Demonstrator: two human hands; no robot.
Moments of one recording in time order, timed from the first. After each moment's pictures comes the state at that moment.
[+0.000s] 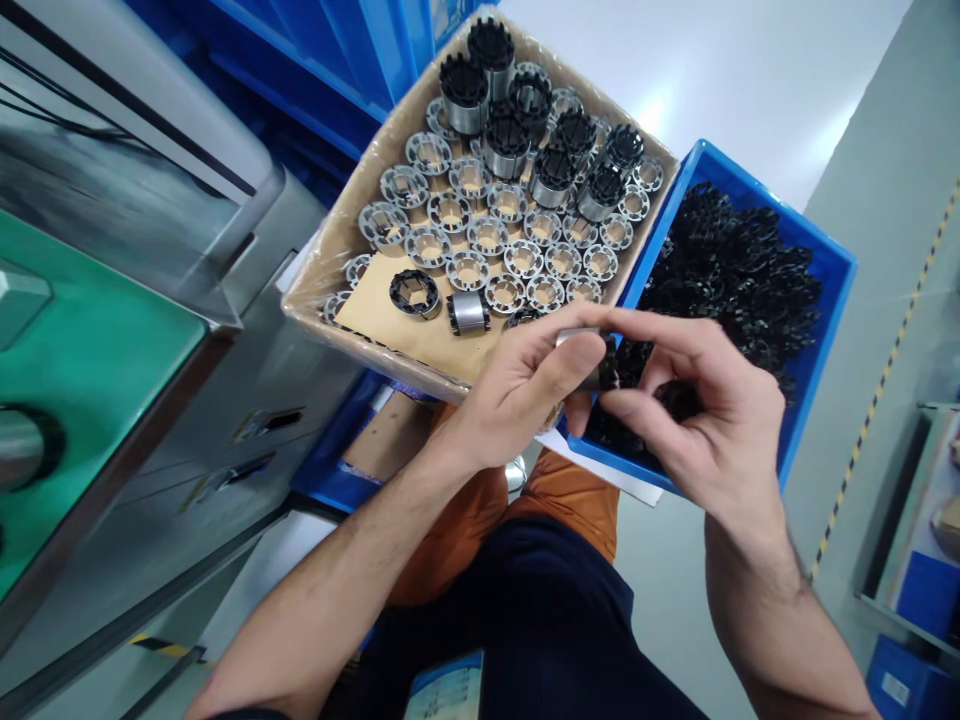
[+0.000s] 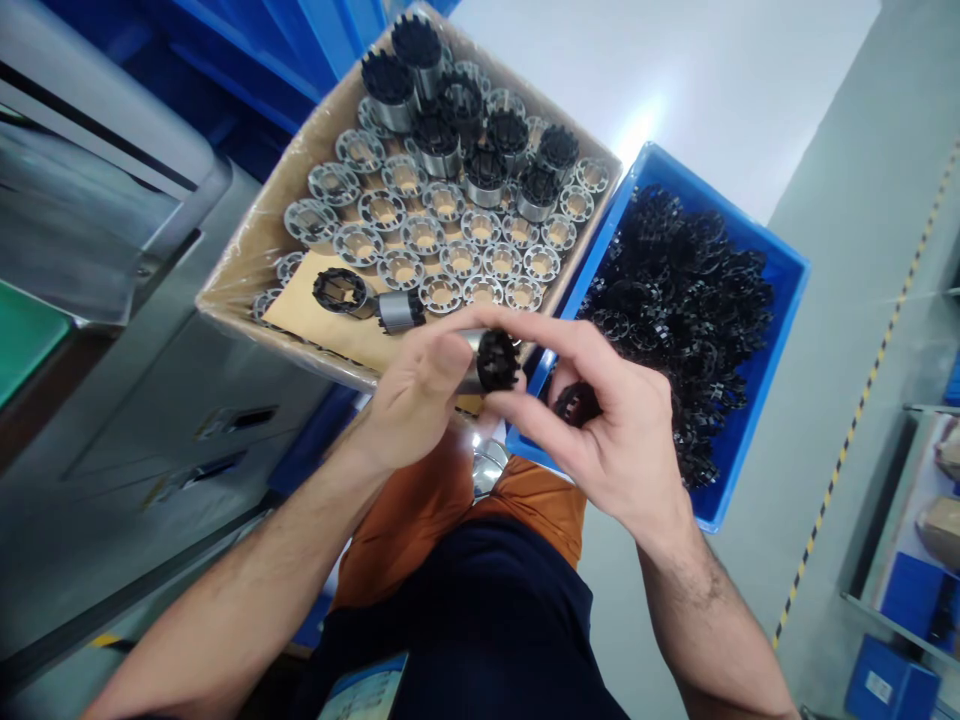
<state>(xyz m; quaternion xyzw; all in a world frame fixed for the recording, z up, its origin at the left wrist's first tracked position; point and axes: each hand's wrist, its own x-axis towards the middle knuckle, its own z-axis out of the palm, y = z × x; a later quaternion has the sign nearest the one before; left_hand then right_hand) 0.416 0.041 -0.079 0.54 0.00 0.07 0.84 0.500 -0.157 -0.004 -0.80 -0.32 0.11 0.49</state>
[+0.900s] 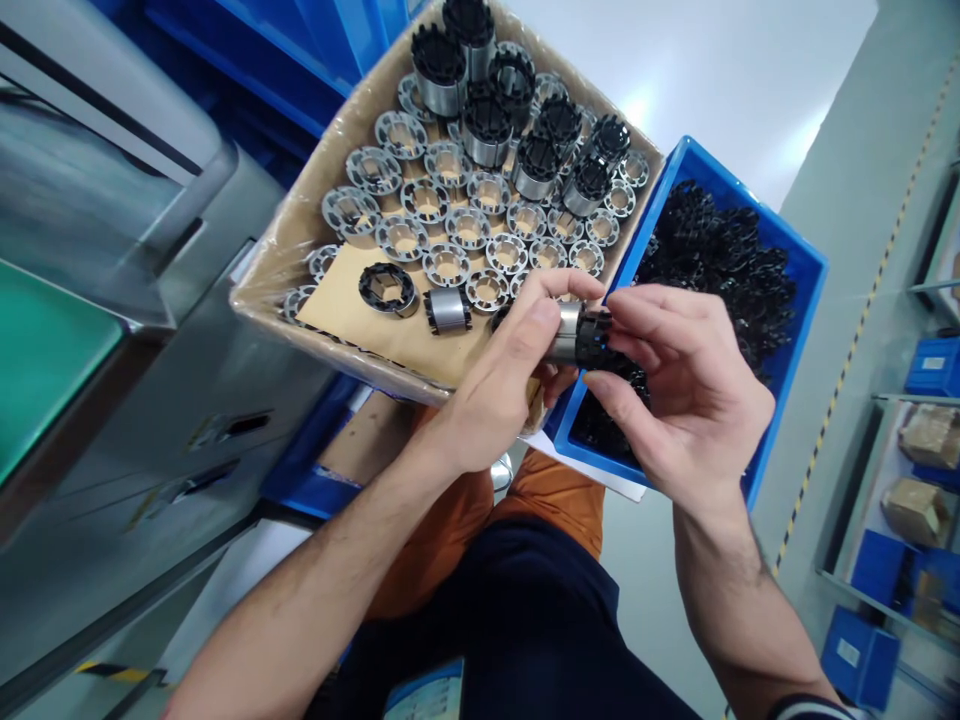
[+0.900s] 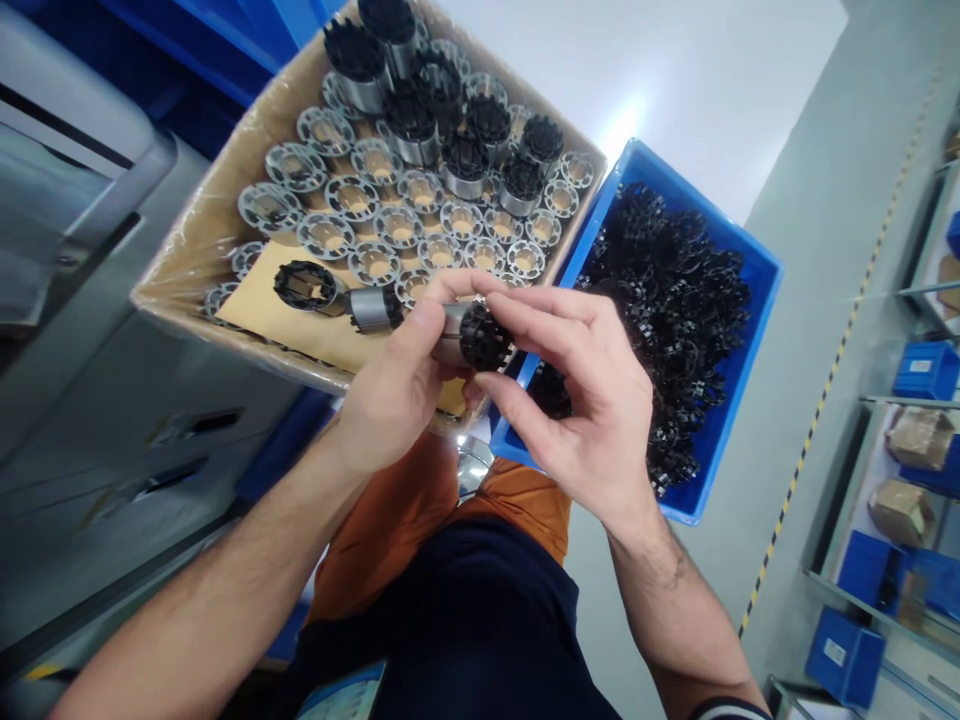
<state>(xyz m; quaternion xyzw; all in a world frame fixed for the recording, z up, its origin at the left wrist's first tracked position) 0.422 0.036 -0.081 0.48 0.06 0.05 0.87 0.501 -0.144 -0.022 -0.76 -0.36 0.05 0.54</state>
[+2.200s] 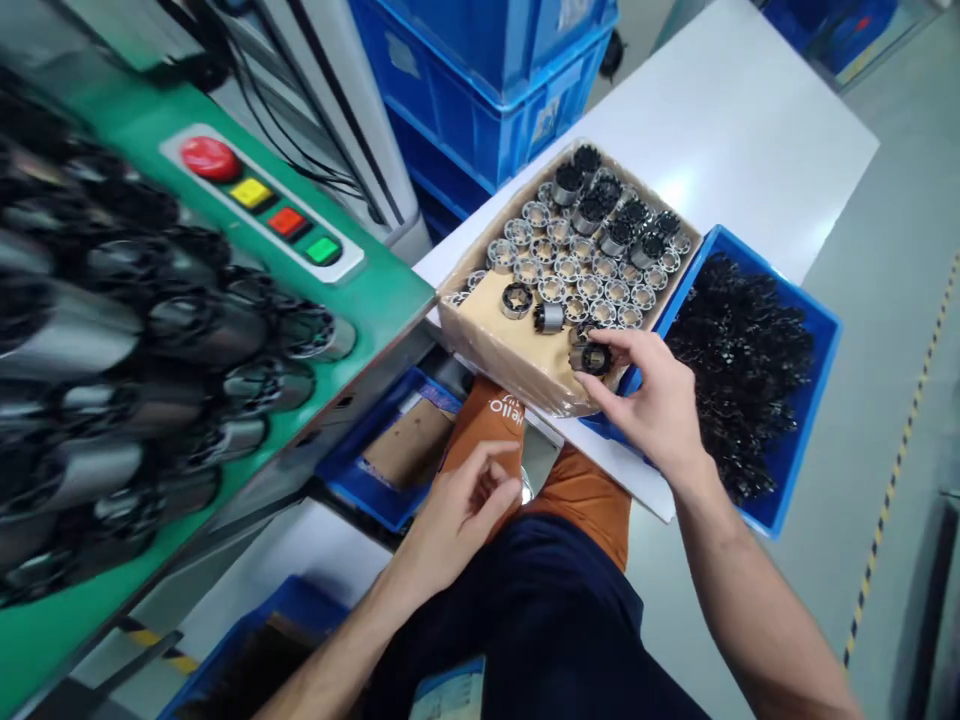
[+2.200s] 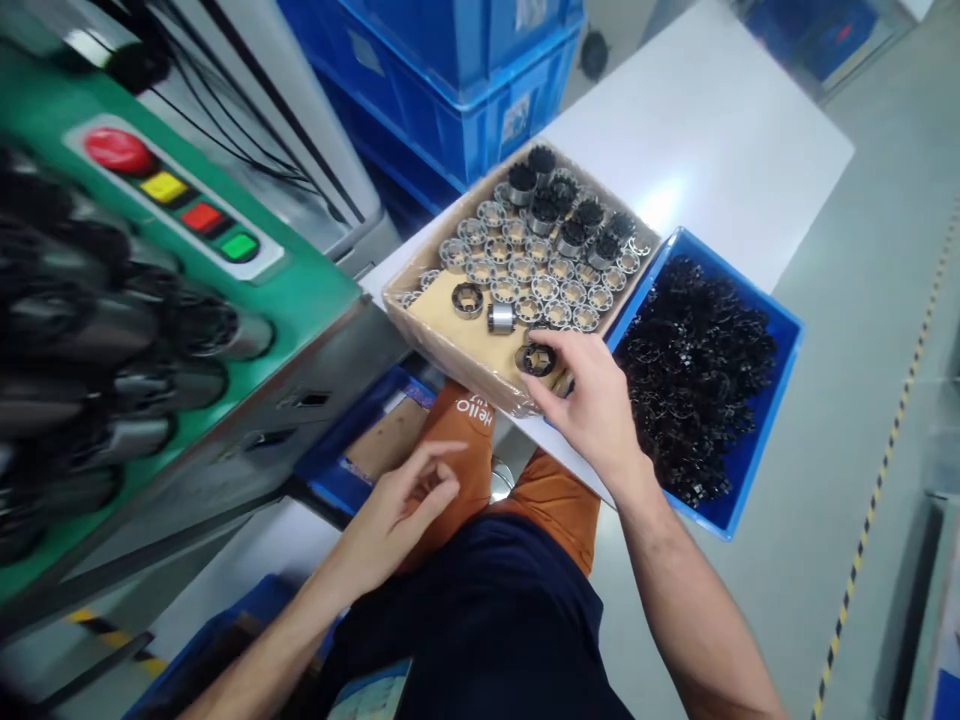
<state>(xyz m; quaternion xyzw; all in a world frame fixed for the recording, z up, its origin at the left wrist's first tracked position) 0.207 0.036 -0.073 0.67 0.25 -0.07 0.70 0.490 -0.120 -0.047 -0.81 -0.48 -0.02 0.34</state>
